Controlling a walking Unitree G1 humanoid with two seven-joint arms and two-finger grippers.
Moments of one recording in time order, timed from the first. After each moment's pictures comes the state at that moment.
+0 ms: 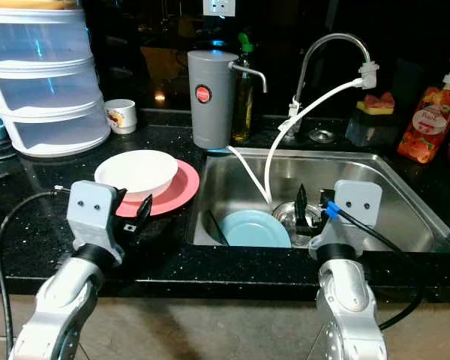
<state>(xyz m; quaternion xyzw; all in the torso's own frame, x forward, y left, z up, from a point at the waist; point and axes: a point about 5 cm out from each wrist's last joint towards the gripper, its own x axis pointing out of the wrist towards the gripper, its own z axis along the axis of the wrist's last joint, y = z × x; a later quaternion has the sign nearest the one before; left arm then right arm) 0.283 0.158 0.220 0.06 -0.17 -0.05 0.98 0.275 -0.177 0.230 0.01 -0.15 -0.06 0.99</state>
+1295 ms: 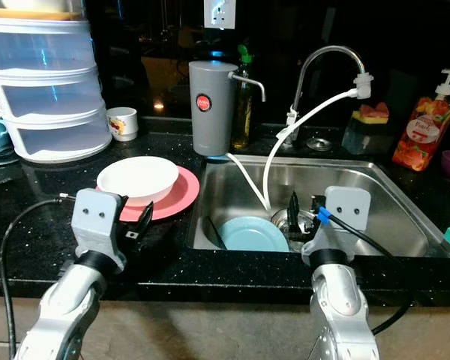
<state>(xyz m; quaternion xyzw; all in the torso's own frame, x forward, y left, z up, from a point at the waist) 0.282 0.156 0.208 0.07 -0.16 -0.05 0.98 0.276 -0.171 0.217 0.02 -0.13 -0.05 0.99</state>
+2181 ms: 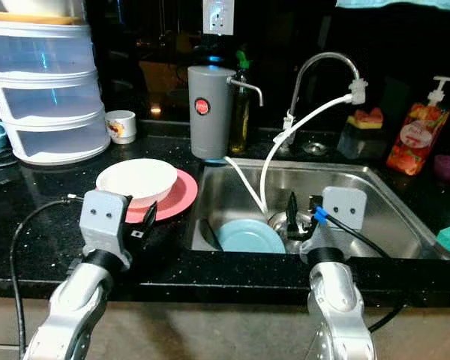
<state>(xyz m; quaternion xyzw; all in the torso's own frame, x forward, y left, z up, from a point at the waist) 0.290 0.154 0.202 0.07 -0.16 -0.04 0.98 0.286 -0.169 0.215 0.02 -0.14 -0.04 0.99</state>
